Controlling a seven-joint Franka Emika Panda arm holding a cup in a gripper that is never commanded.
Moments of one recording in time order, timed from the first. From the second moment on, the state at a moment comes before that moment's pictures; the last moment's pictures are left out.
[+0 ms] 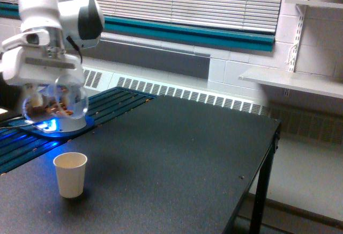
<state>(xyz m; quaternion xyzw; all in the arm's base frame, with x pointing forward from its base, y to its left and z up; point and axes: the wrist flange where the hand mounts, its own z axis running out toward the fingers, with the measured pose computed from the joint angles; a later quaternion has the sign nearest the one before) 0.237 -0.310 0.330 0.90 -0.37 0.23 0.06</state>
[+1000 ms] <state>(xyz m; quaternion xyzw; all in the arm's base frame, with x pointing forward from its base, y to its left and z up) 0.202 -0.302 0.299 0.93 -0.31 0.19 0.11</state>
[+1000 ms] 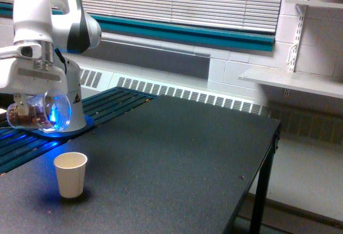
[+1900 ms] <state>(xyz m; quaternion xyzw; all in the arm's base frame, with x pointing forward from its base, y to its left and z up) 0.204 -0.295 0.280 0.94 -0.27 0.15 0.14</state>
